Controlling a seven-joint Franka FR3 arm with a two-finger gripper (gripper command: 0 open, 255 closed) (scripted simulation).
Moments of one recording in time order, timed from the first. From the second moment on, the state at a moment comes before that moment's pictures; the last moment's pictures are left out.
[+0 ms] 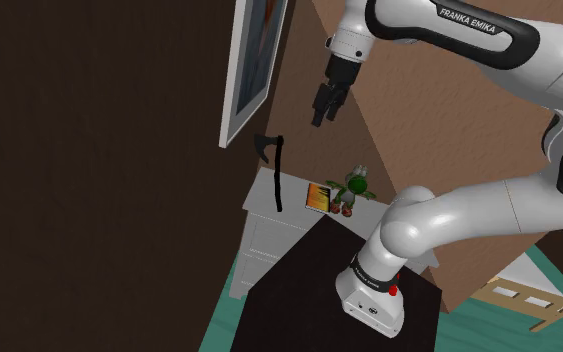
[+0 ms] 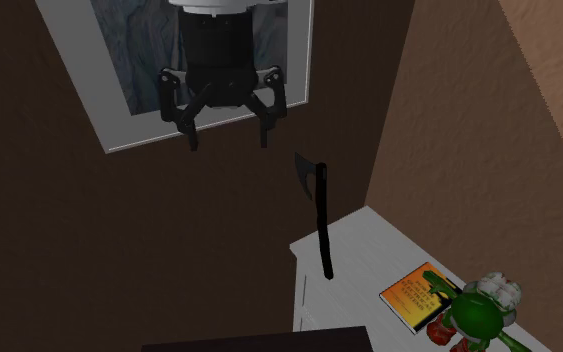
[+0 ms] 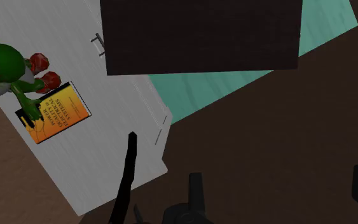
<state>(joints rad) 0.01 -0.77 0.01 -2.27 0.03 1.50 -0.03</state>
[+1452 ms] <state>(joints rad) -0.09 -0.10 -0.15 -2.03 -0.08 1.82 -0.19</state>
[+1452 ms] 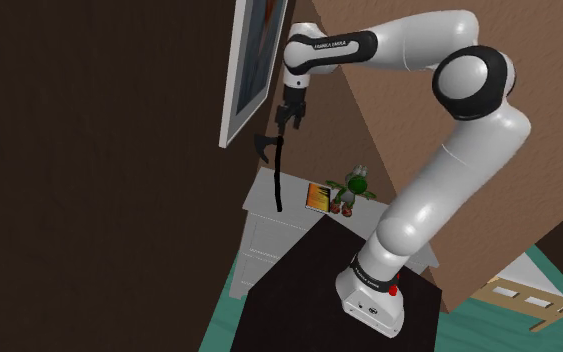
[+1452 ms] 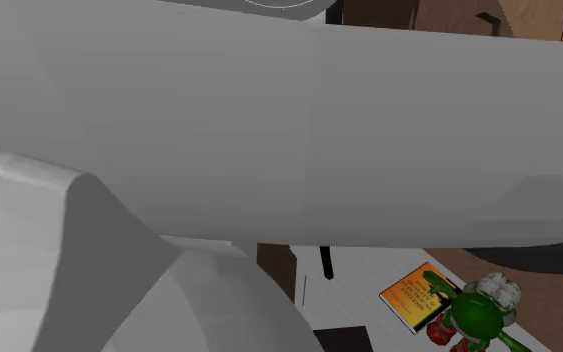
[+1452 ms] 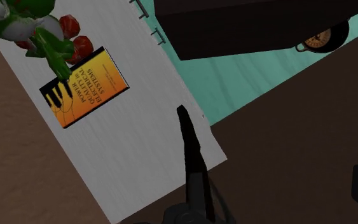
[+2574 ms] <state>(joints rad) -0.12 0.17 -0.18 -1.93 -0.07 1.95 -0.23</state>
